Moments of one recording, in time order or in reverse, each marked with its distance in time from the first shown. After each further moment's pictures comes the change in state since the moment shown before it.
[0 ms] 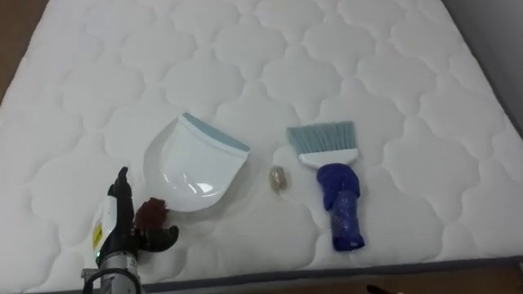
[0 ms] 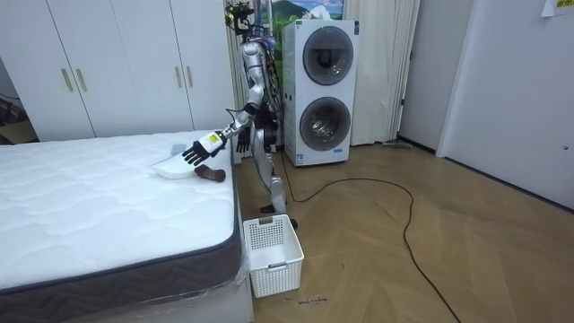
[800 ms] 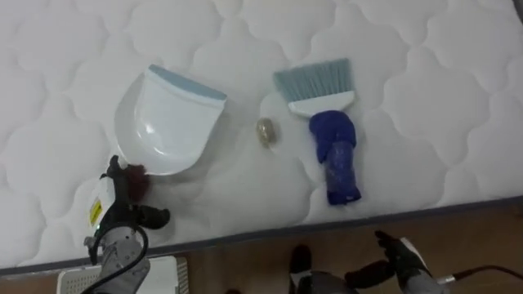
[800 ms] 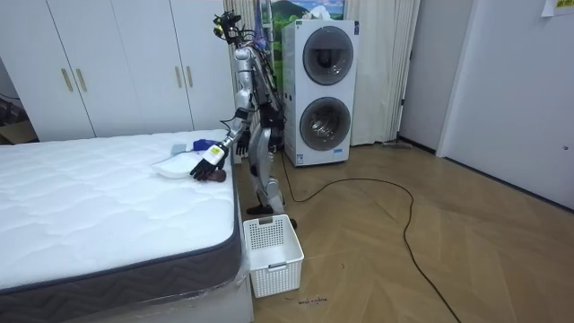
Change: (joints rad) left arm -0.289 0.006 -0.012 0.346 -0.061 0.039 0.043; right arm -0.191 -0.022 0.092 0.031 0.030 0.030 -0.153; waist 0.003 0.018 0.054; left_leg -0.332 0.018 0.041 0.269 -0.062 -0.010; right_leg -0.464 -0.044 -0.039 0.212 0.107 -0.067
